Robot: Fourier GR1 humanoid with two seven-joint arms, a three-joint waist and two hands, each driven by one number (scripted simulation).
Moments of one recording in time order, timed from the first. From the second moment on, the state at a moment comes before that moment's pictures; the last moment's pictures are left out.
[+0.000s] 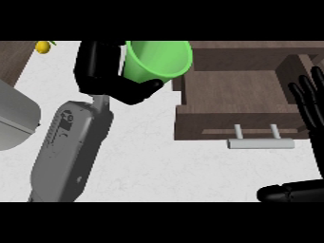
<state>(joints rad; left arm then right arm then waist) -0.73 0.01 -0.03 -1.35 0.21 0.16 -0.17 -0.07 -0.09 -0.08 -2.10 -0.16 0.15 0.18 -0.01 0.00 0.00</state>
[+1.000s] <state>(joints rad) -1.14 0.00 -0.16 -0.81 0.32 0.36 -0.24 -0.08 -0.11 -0.11 -2.05 -0.18 0.18 0.14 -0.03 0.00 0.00</state>
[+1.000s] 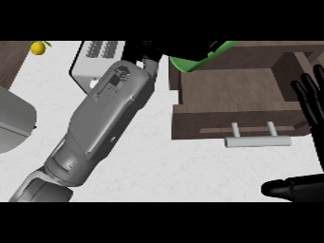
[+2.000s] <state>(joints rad) -1.32 0.00 -0.45 -0.42 0.56 0.43 -0.34 -0.14 -0.10 -0.08 -2.00 -0.18 0.19 0.12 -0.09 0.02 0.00</state>
